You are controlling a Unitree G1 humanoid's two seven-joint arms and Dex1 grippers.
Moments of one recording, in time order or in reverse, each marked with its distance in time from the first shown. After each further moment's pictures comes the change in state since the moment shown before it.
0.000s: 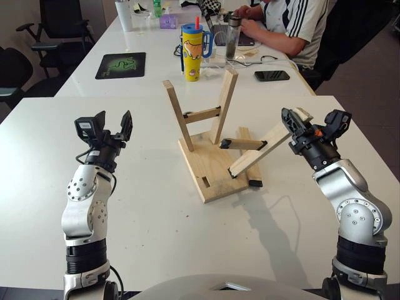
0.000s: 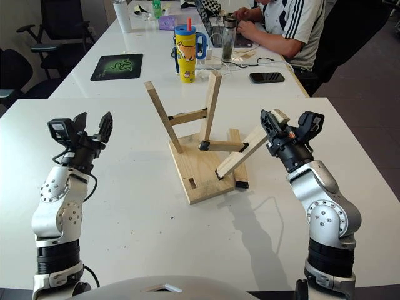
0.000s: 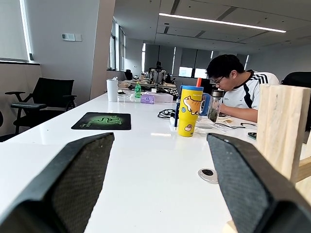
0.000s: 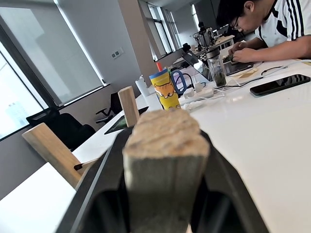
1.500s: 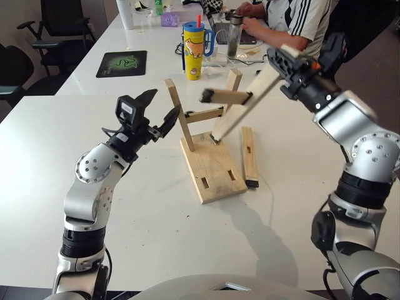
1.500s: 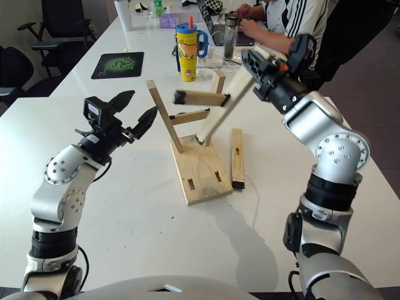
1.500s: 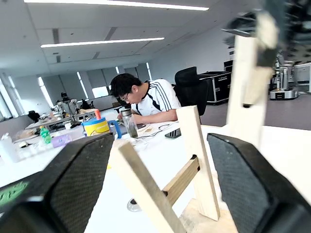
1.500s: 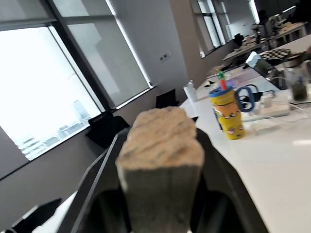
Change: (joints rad) left arm -0.111 0.113 -0.158 -0.092 -0.016 0.061 -0.263; right arm -0.473 -0.062 -0.083 0.194 0.239 0.337 -0.125
